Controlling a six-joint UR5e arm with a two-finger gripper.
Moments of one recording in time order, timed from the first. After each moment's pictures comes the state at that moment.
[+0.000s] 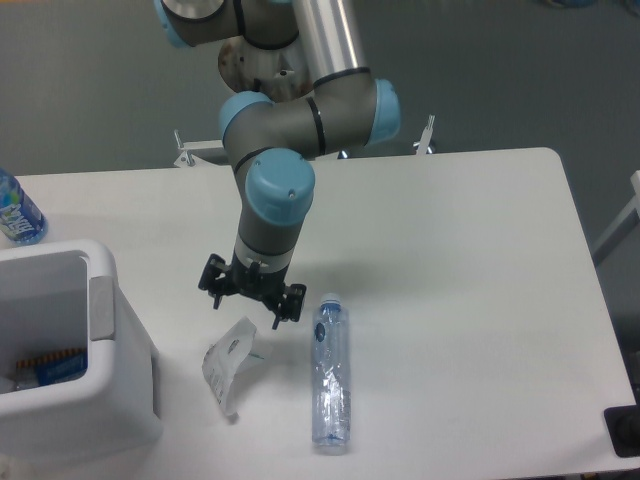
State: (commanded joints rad) arm 2.27 -1.96 -1.74 -0.93 1.31 0.54
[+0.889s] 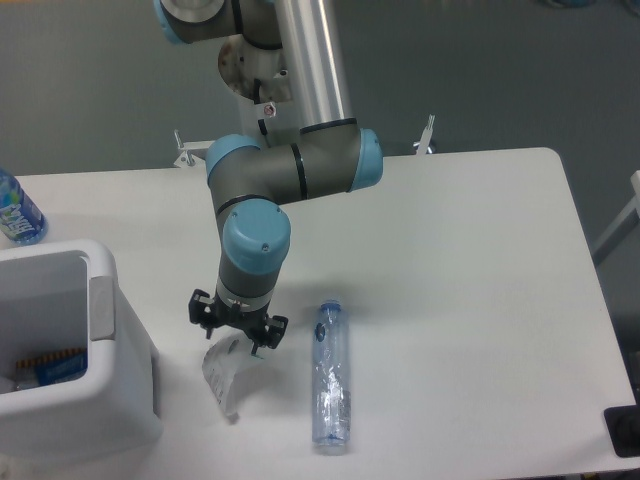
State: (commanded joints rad) arm 2.23 -2.03 -1.71 -0.92 1.39 0.49
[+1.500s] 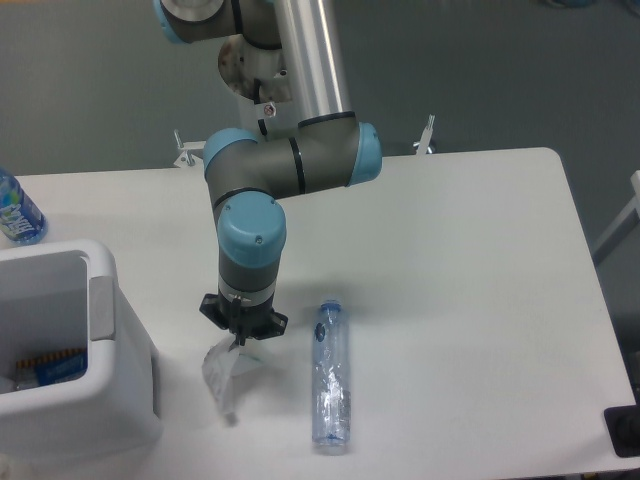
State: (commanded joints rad) arm 2.24 -2.00 -1.70 -0.93 1.41 0.49
